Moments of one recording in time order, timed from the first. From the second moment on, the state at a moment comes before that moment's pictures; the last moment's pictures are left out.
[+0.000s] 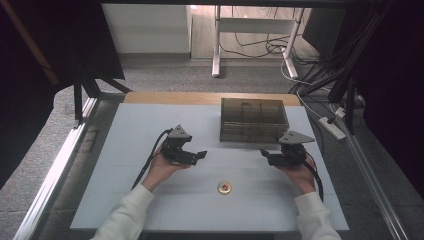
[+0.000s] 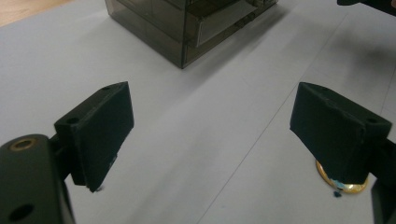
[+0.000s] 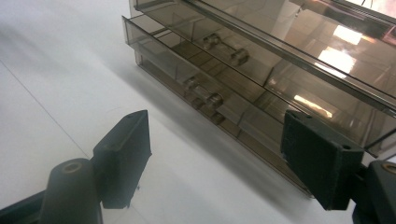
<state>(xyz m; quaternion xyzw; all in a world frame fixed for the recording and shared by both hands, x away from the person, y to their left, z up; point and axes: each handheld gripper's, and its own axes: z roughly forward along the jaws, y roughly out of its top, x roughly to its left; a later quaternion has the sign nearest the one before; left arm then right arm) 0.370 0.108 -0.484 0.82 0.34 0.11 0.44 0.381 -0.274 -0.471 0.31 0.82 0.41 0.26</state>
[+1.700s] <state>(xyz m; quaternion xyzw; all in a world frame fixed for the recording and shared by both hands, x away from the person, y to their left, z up) 0.396 0.081 -0.493 0.82 0.34 0.09 0.44 0.412 -0.325 -0.485 0.38 0.80 0.40 0.25</state>
